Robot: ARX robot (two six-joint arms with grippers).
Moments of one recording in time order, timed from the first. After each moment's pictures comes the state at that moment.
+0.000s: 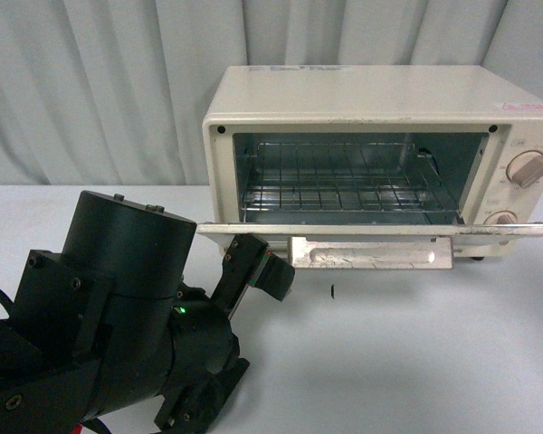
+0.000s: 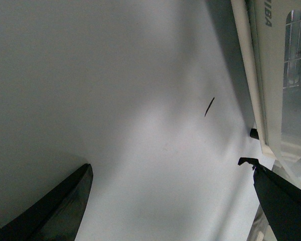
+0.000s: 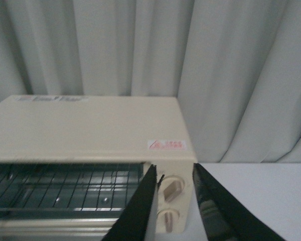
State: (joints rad) left arm -0.47 2.09 0.74 0.67 0.12 -1.34; right arm 0.17 1.18 0.39 0.80 0.17 -0.05
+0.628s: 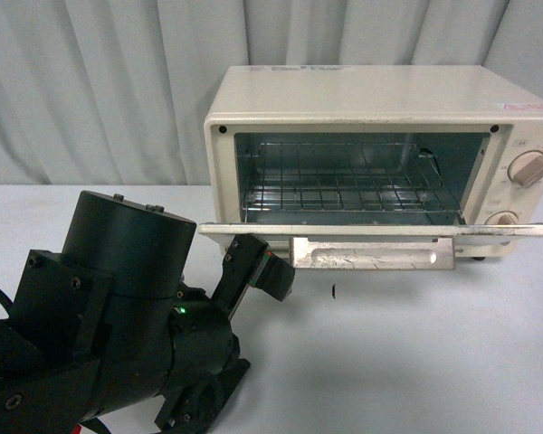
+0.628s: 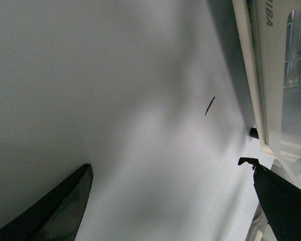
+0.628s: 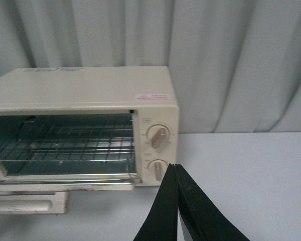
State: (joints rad) left arm -0.47 2.09 0.74 0.67 0.12 -1.34; right arm 0.01 0.86 0.12 0.73 0.01 -0.02
